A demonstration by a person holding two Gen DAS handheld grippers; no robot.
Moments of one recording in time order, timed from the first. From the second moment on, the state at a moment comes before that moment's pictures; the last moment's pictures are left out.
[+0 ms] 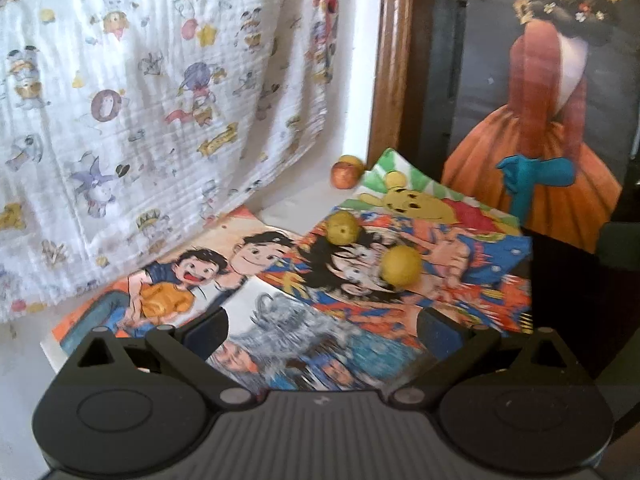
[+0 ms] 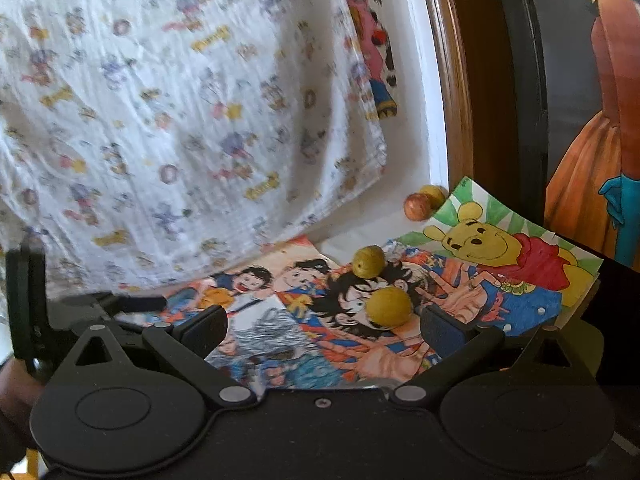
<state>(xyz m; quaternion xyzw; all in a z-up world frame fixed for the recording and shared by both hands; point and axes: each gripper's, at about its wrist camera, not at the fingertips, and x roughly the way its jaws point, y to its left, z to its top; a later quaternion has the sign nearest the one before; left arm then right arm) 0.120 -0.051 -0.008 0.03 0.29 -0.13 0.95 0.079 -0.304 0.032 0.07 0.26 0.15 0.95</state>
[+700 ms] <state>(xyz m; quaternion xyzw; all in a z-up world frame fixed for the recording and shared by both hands) 0.271 -0.053 -0.062 0.03 0.33 -0.12 0.94 0.307 -0.286 -0.091 0.04 0.40 0.12 0.91</state>
